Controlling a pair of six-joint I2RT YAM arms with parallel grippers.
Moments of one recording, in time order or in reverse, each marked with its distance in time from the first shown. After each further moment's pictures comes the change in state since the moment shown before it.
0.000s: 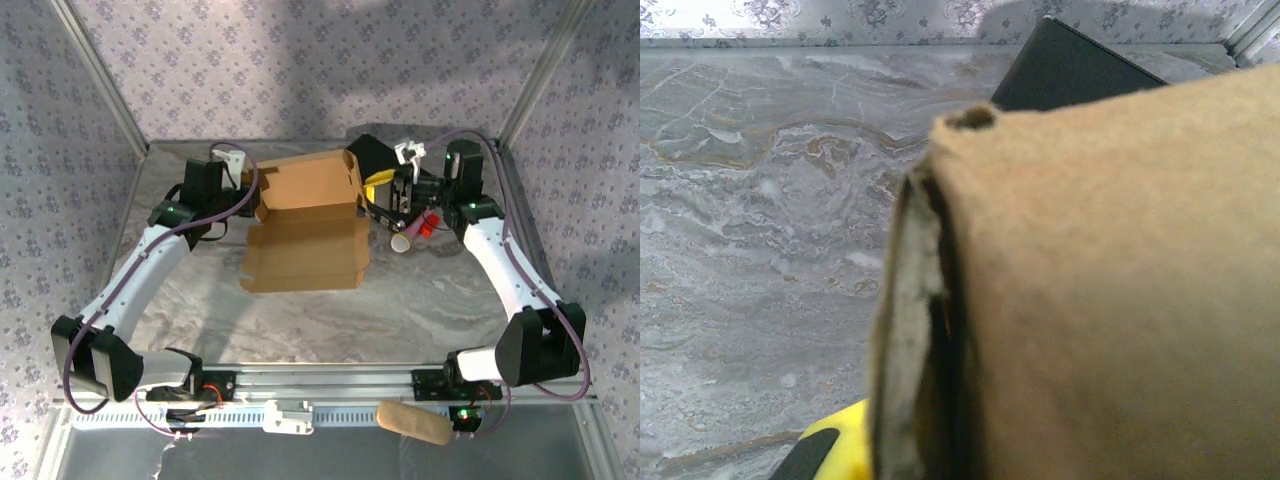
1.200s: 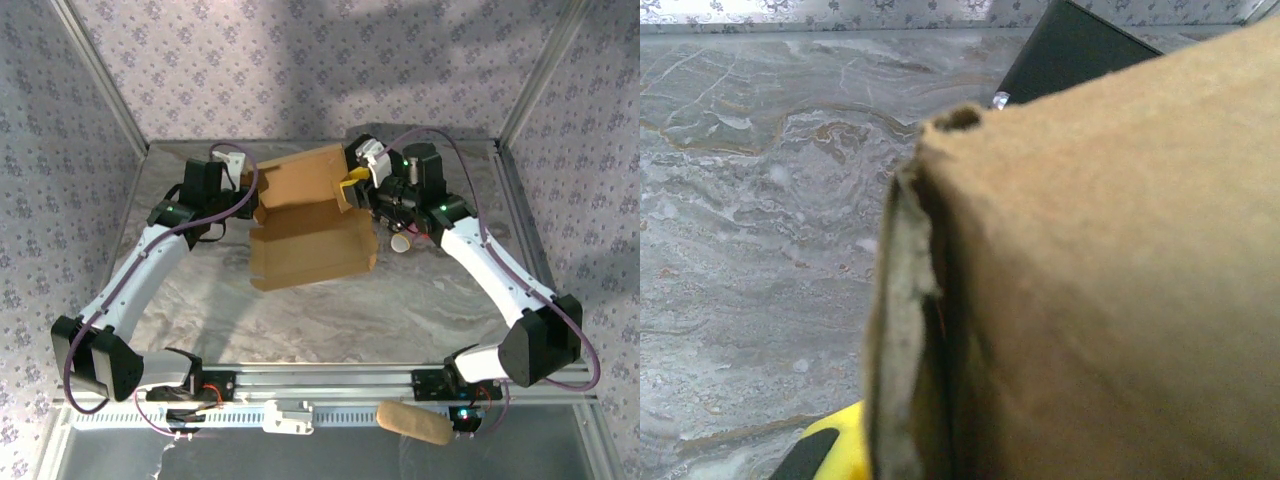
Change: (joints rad) left arm 0.003 0.000 0.002 -0.031 -0.006 0.019; right arm 0.255 0.026 0.077 -0.098 0.651 -0.241
